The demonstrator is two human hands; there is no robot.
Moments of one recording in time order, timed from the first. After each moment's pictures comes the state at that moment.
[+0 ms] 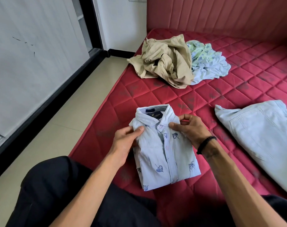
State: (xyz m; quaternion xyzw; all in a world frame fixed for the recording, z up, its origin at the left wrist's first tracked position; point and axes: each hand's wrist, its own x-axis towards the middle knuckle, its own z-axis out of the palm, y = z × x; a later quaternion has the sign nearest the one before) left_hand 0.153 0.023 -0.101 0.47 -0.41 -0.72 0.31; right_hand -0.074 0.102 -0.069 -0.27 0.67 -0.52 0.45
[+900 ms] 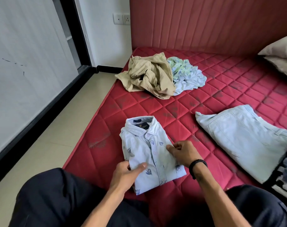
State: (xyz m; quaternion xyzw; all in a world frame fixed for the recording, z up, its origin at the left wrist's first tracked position) left_hand 0.171 0.106 -0.097 0.53 -0.58 -0.59 0.16; right_hand -0.061 0.168 -0.080 -0.31 0.84 -0.32 0.30
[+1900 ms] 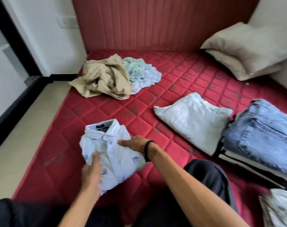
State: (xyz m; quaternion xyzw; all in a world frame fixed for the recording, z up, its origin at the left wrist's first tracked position) left_hand 0.115 0.110 -0.101 0.63 -0.43 -0.60 0.24; right_hand -0.074 0.155 -0.075 -0.23 0.79 -0.31 0.48
